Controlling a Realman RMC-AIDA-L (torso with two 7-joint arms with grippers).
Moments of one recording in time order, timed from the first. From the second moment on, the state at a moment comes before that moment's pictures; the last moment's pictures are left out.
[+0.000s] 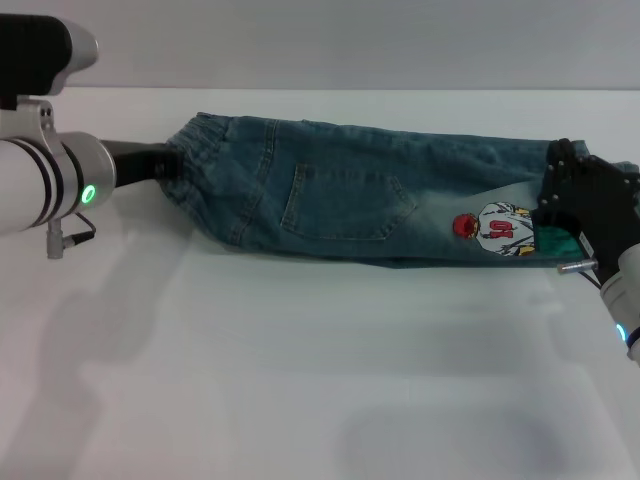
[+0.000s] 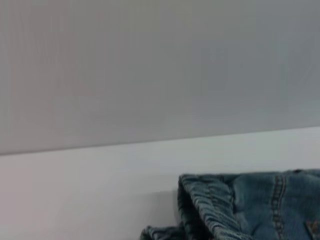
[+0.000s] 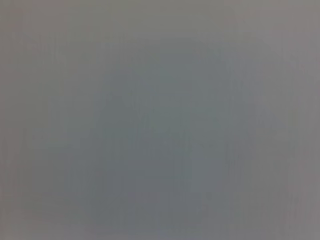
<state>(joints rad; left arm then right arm) -0.32 -2.06 -1.47 -1.38 2.79 -0.68 -0.04 0.16 2.07 0.92 0.79 -2.37 -0.82 -0.30</state>
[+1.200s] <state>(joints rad) -0.23 -2.06 -1.46 -1.79 2.79 -0.84 -0.03 0.40 2.09 0.89 0.62 -2.37 -0.60 -0.16</state>
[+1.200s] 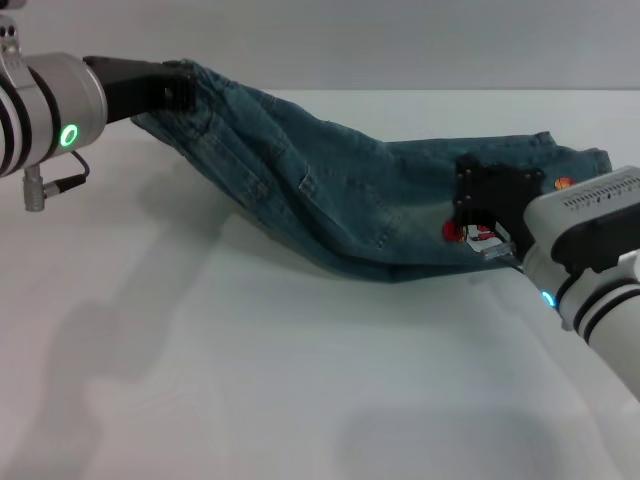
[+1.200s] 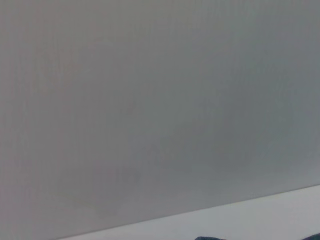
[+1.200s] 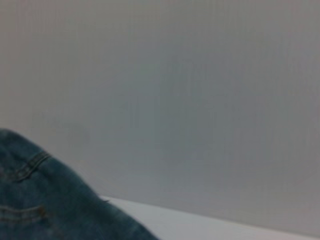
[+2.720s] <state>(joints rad) -0.21 -2.06 -1.32 -1.98 2.79 -0.85 -0.03 0.62 2.09 0.63 0.58 -2.37 -0.49 0.15</state>
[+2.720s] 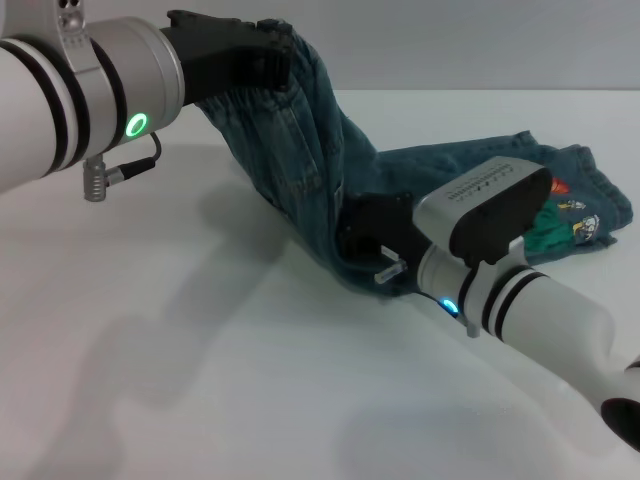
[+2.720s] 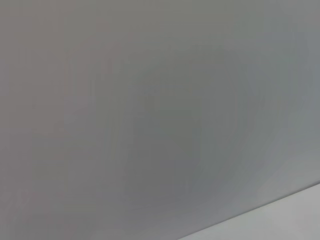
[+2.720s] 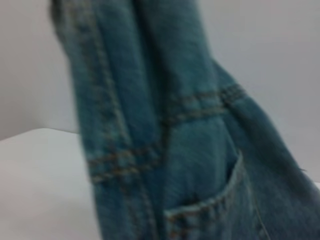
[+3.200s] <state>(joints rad) -0.22 -2.06 -1.30 -1.97 2.79 -0.84 -0.03 0.65 2.09 0.57 0.60 -2.38 -0.49 0.16</state>
